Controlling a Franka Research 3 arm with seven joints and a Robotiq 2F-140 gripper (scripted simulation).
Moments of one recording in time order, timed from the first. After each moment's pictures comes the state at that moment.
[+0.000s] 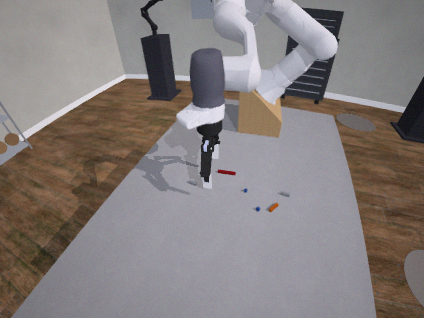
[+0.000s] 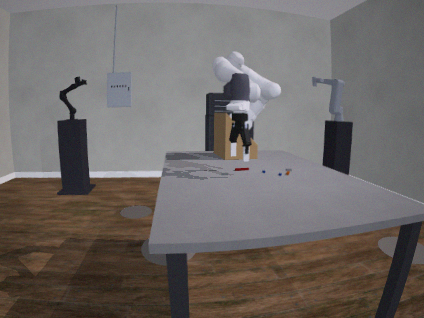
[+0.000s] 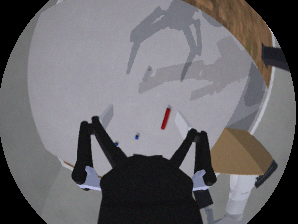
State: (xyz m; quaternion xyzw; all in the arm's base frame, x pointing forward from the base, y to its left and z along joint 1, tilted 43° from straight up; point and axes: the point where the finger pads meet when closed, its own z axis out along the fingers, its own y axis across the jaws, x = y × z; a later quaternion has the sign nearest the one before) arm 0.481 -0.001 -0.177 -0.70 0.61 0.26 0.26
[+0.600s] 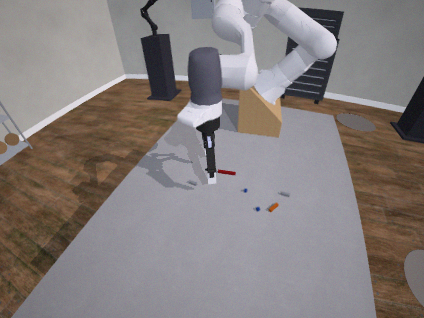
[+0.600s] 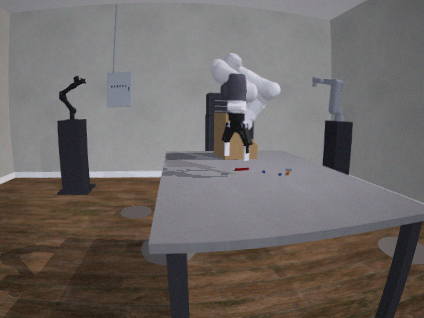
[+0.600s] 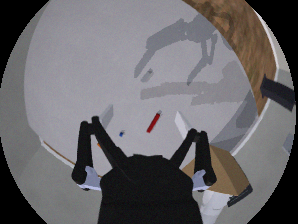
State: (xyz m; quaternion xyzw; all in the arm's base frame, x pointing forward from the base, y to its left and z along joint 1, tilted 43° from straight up) arm 0.463 -0.009 -0.184 -0.78 0.51 0.22 0.29
